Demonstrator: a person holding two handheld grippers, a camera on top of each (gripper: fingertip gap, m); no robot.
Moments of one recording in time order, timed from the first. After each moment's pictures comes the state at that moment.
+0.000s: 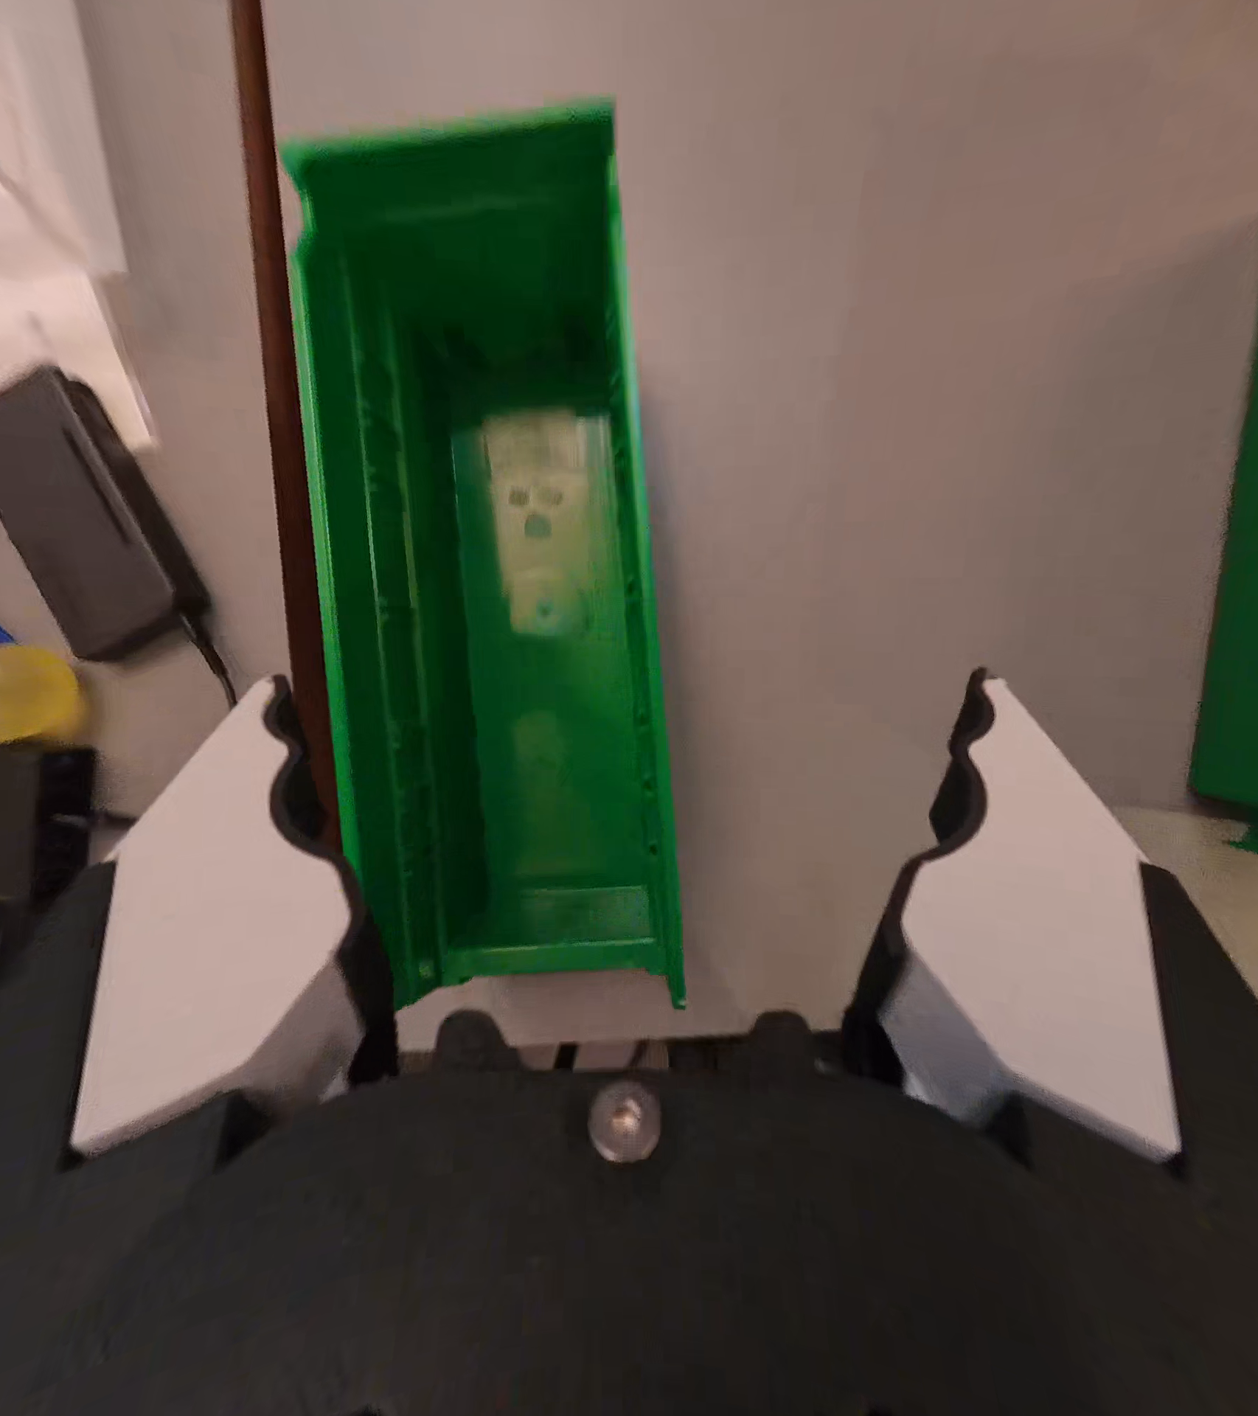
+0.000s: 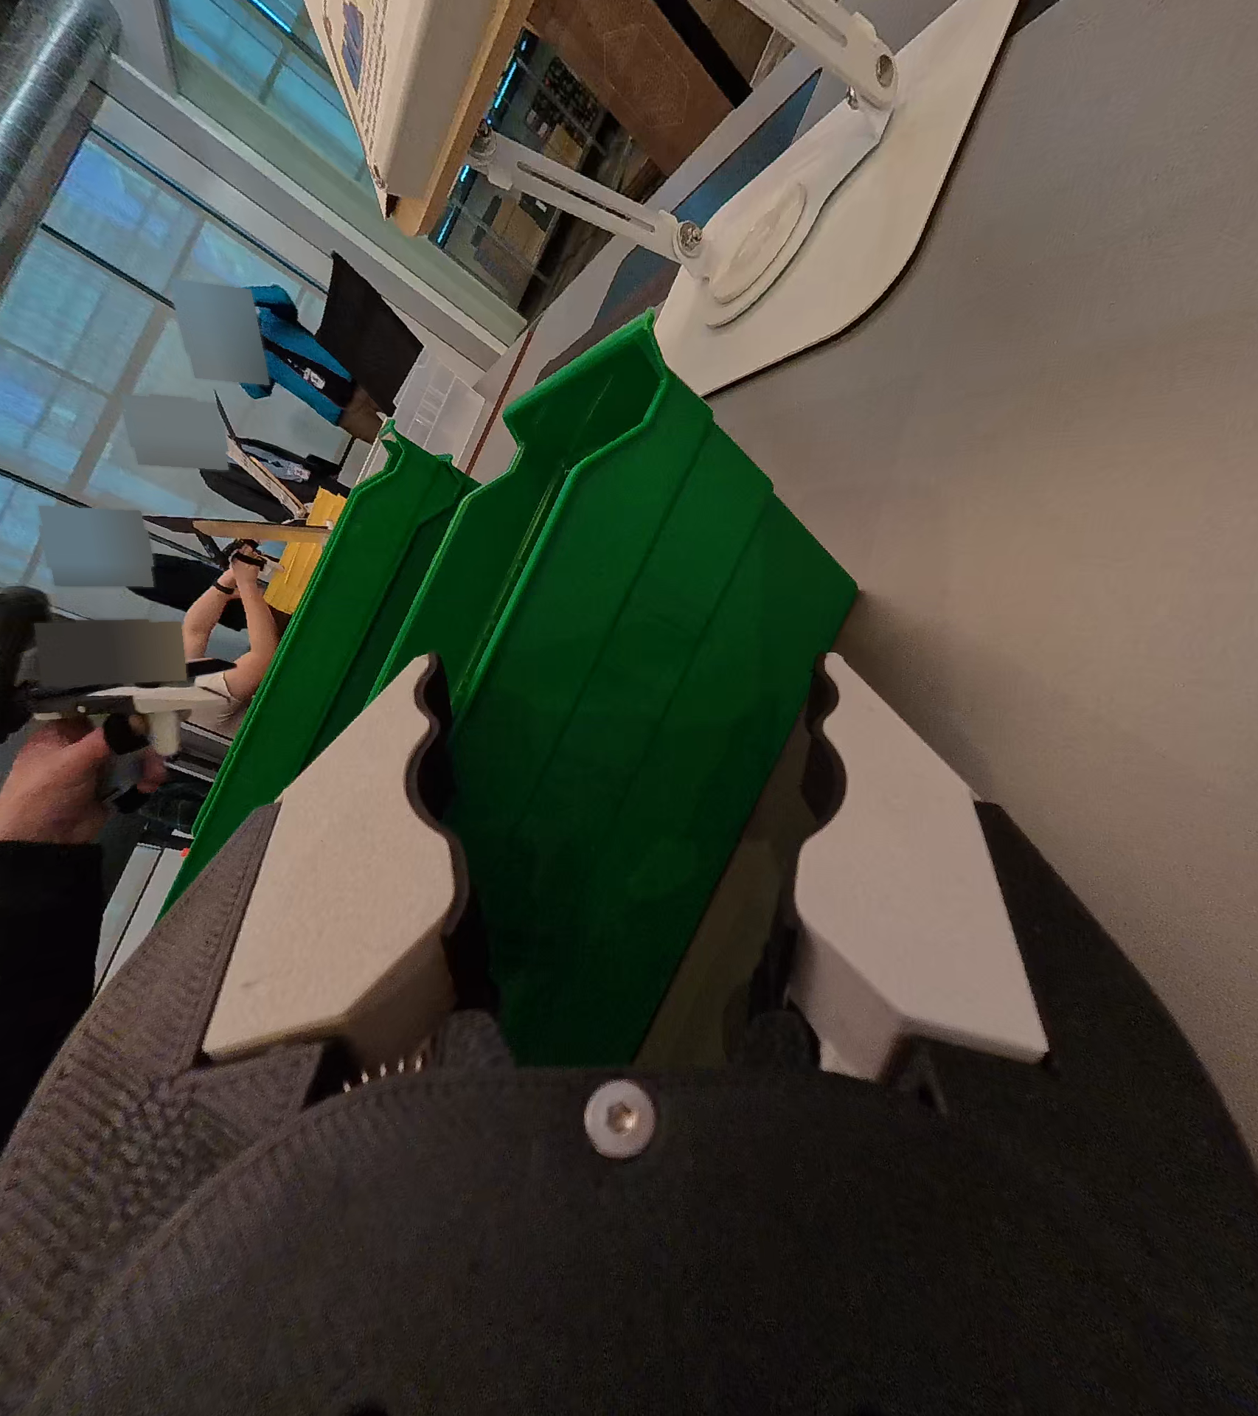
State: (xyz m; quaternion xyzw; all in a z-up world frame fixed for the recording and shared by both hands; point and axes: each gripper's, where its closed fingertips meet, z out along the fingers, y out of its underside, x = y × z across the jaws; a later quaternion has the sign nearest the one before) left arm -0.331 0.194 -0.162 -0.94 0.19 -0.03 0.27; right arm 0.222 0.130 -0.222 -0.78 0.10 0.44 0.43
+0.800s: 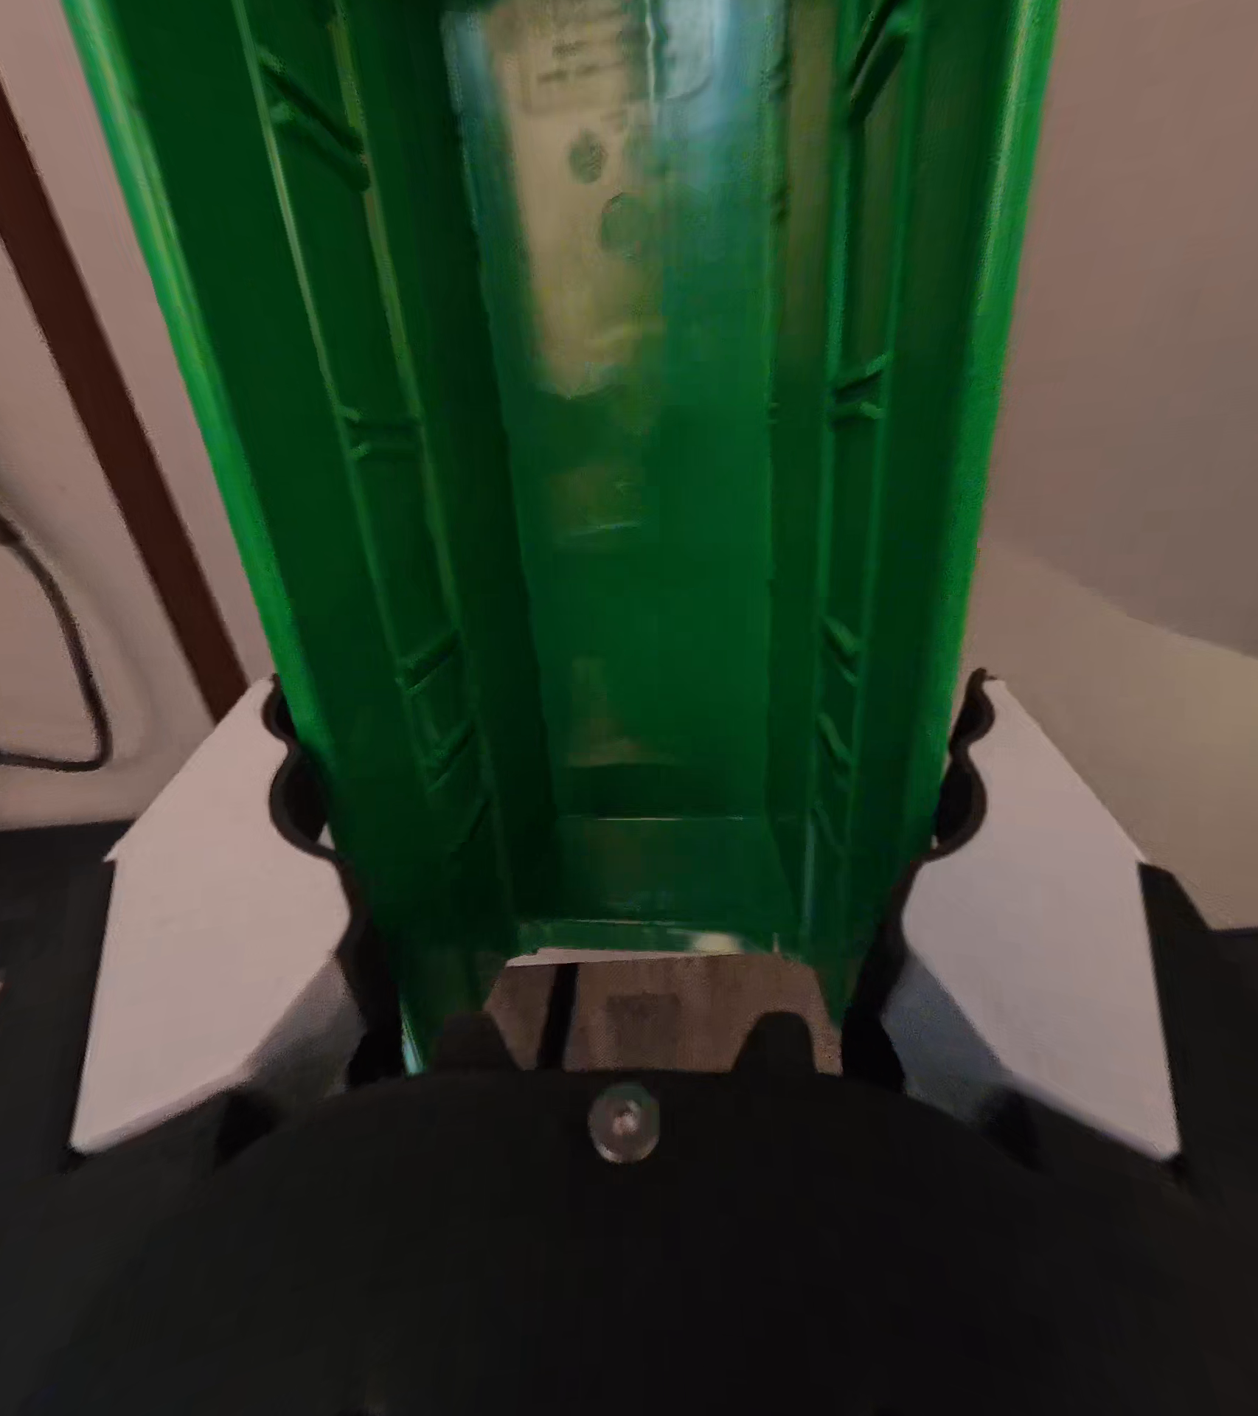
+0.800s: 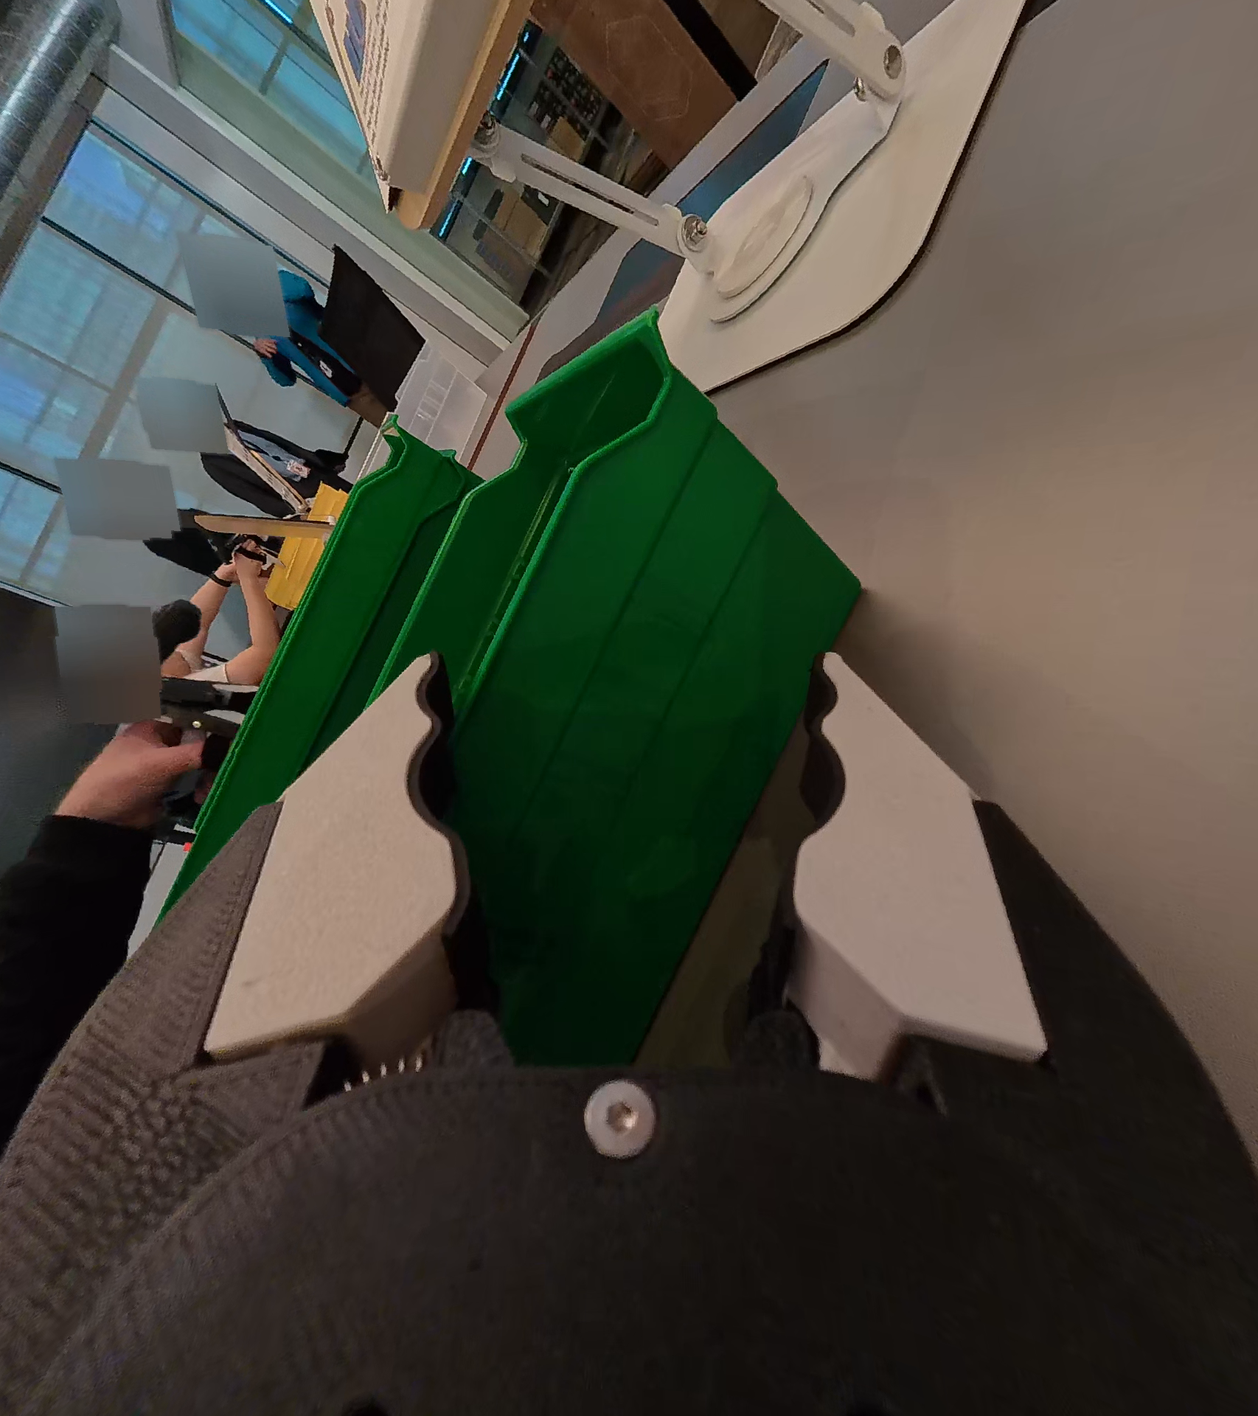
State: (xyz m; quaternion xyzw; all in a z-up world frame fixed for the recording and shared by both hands) left arm -0.356 0.168 -0.251 -0.97 0.21 0.00 0.09; right arm 0.220 0.130 -0.221 -0.78 0.10 0.44 0.43
